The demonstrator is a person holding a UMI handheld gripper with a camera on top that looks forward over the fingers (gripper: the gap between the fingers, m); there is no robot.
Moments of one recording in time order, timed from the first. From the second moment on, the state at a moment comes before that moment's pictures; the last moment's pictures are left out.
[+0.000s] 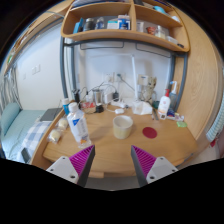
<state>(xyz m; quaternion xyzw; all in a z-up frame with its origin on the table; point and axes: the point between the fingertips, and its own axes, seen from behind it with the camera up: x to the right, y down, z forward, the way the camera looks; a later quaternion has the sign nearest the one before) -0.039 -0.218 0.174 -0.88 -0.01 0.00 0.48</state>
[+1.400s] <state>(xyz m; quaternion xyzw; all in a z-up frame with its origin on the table) -0.203 -0.023 0.116 -0.78 0.04 0.13 0.61</state>
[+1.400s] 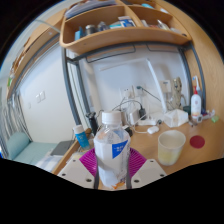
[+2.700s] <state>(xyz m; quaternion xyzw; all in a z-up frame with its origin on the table) -0.106 0.038 0.170 -0.53 0.58 0.55 0.28</state>
